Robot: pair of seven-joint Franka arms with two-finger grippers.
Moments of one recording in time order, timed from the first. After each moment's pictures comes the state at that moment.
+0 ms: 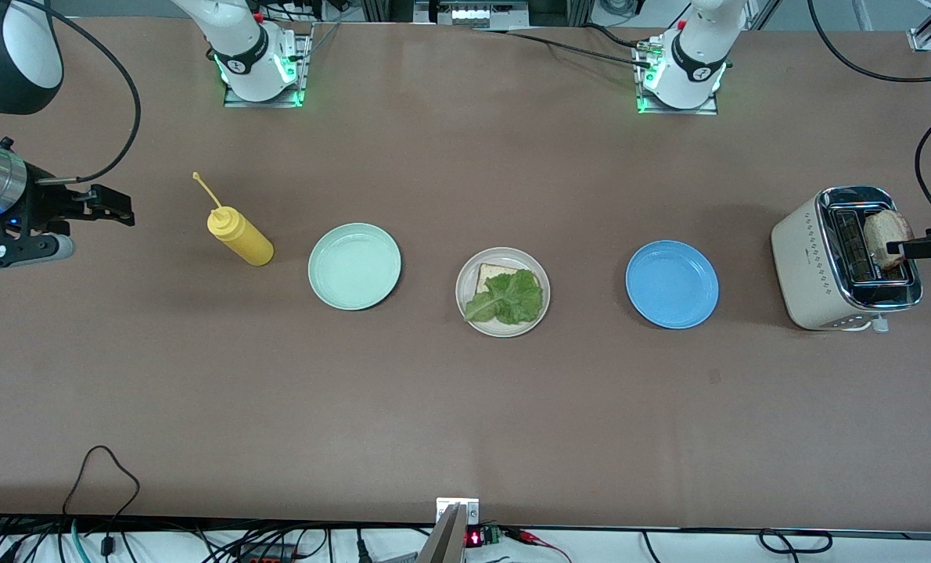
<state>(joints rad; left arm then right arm) 0.60 0.48 -0.11 -1.52 0.00 1.58 0.16 -0.01 0.16 0.03 -1.56 -0.05 1.59 -0.17</state>
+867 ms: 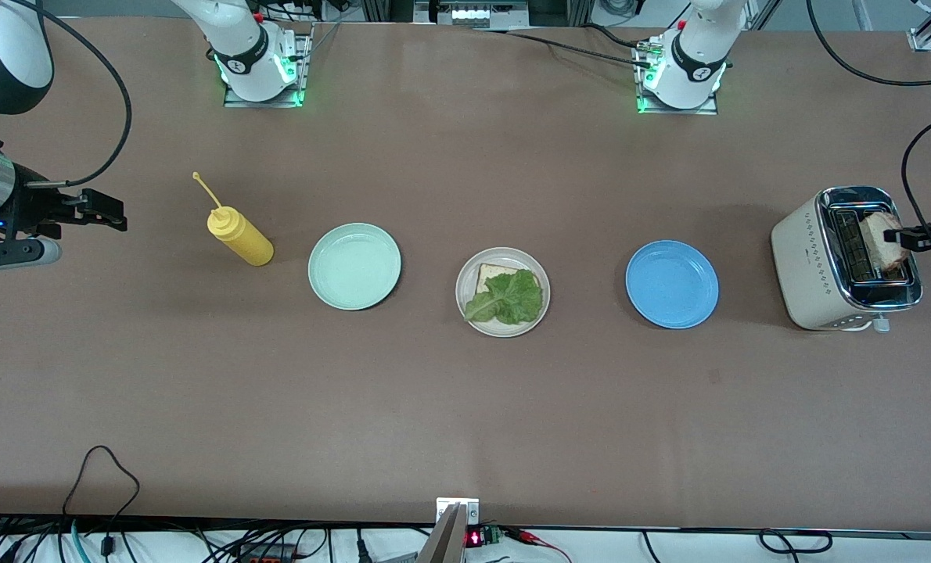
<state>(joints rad) 0.60 0.48 -0.13 -1.48 0.00 1.49 0.17 -0.02 0.17 0.02 -1.54 -0.04 1.58 -0.14</state>
